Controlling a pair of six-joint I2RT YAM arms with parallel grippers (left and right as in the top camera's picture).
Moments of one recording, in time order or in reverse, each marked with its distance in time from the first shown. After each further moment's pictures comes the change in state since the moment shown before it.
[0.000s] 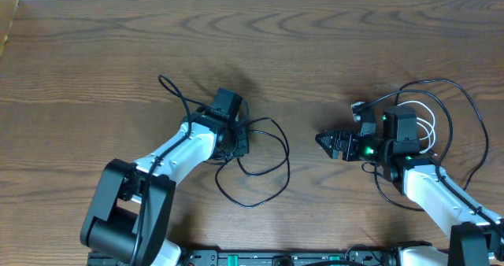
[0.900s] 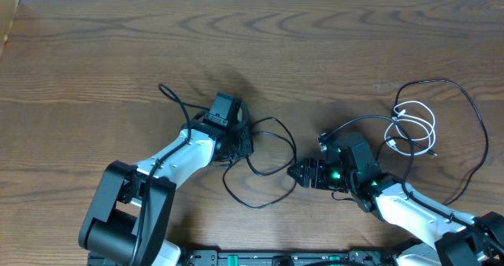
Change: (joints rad) left arm -0.002 -0.013 -0.070 0.143 0.122 -0.078; right arm 0.363 0.000 -0.145 0.142 0.117 0.393
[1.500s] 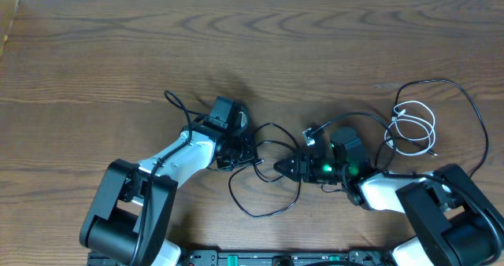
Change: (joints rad) left arm 0.000 0.008 -0.021 -0.008 0.156 -0.023; right arm 0.000 0.294 0.007 0.428 -0.226 0.083
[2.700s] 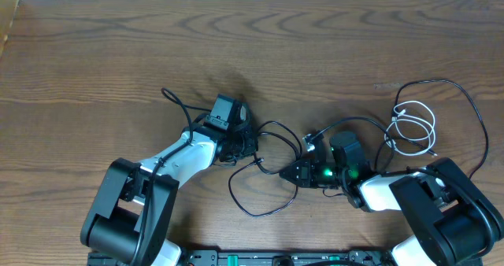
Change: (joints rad) left arm -0.004 0.004 -0.006 0.124 -0.082 -0.058; right arm 0.000 0.035 -0.023 0.028 -0.021 -0.029
